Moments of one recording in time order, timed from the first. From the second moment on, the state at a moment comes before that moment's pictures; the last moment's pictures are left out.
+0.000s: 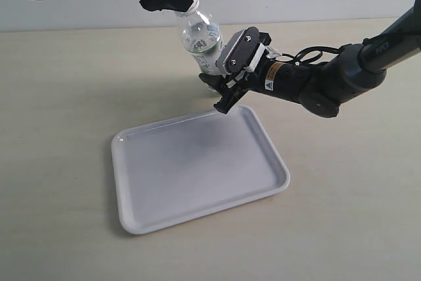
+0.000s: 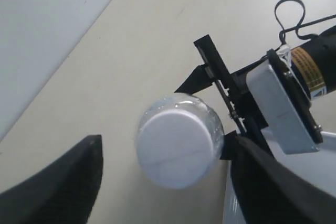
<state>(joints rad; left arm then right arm) -0.38 1.92 -1.64 -0.70 0.76 1.16 0.19 2.34 -1.21 -0.65 -0.82 -0.08</state>
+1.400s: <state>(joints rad) -0.41 1.95 -1.64 -0.67 0.75 1.54 0.19 2.34 -1.21 -0.65 -0.82 -0.08</state>
